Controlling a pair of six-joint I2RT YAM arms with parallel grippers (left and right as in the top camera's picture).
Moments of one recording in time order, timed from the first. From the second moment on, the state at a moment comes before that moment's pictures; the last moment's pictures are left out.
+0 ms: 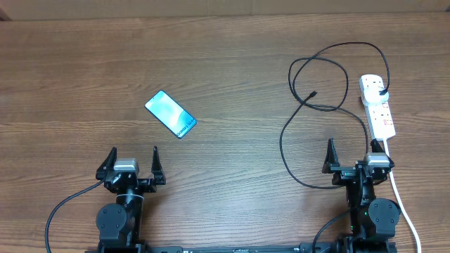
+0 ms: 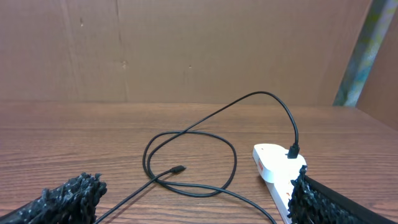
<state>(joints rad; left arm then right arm) -0.01 0.02 0.01 -0.08 -0.02 -0.02 -0.06 0.01 0.02 -0.03 -0.03 -0.03</state>
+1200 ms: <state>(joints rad) -0.01 0.02 0.03 -0.11 -0.01 -0.02 -0.06 0.01 0.02 -0.03 -0.03 -0.03</state>
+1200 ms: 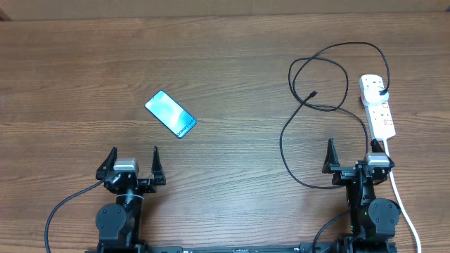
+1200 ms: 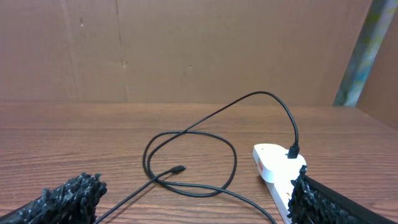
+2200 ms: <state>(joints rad) -0.01 0.72 0.97 -0.71 -0.03 -0.10 -0.06 0.01 0.02 -0.04 -0.03 -0.03</state>
